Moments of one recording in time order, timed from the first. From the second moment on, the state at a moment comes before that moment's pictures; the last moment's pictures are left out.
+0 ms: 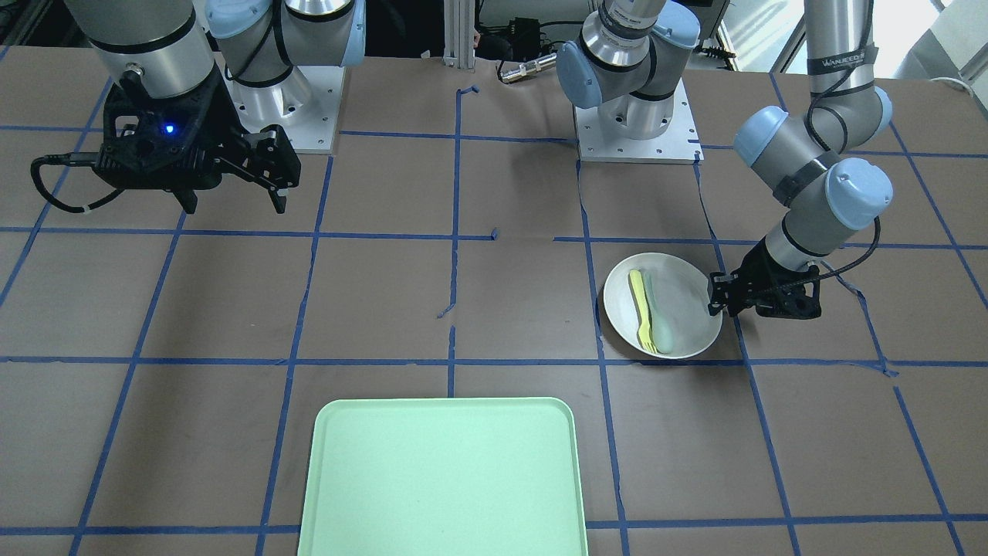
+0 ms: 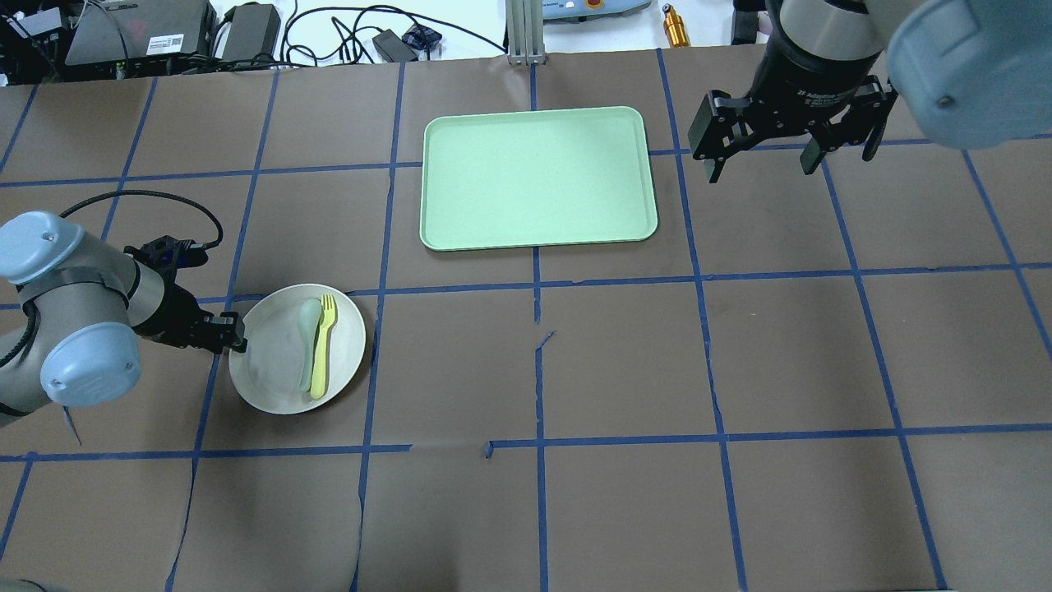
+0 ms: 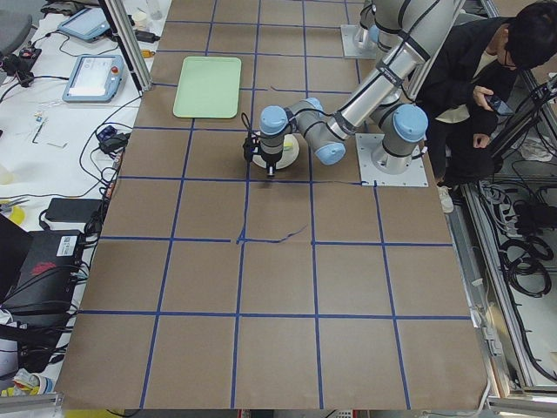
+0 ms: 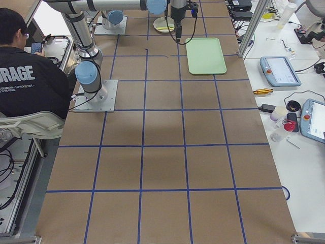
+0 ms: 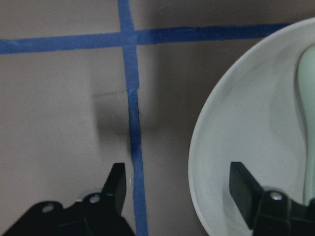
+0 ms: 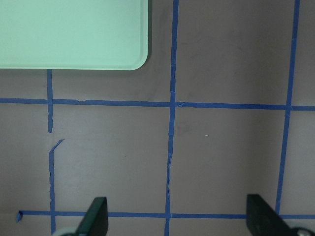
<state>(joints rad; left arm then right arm) -1.06 -1.79 -2.19 -0.76 1.47 0.51 1.61 -1.55 1.55 -1.61 -1.59 0.00</state>
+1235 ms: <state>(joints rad) -1.36 -2.07 -1.61 -1.03 1.16 0.30 1.61 -1.55 1.55 -1.61 -1.59 0.00</state>
